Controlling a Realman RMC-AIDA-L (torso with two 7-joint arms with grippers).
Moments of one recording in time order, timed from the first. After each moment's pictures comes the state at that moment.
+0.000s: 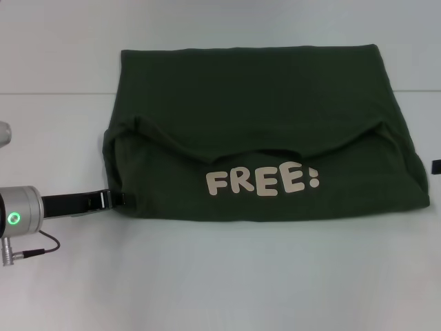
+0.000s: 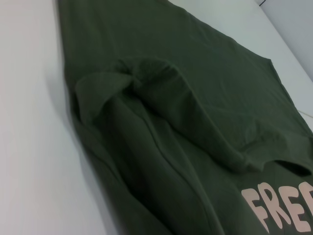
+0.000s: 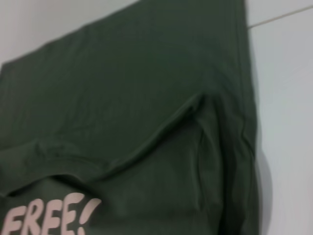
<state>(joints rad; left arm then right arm) -0.60 -2.08 0.50 0.57 2.31 1.20 -2.08 0.64 1.88 -0.53 -0.77 -2.52 -1.39 2.44</state>
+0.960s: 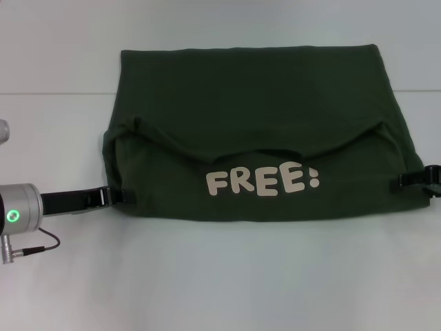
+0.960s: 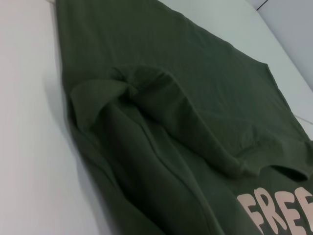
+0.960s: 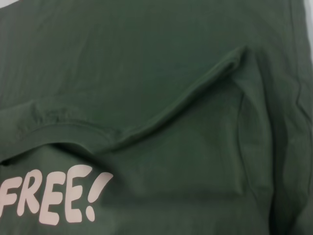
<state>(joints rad) -0.60 -2.07 0.49 0.57 2.30 1.21 -2.08 0.72 1.92 -0.60 -0.63 -2.58 -1.27 2.45</state>
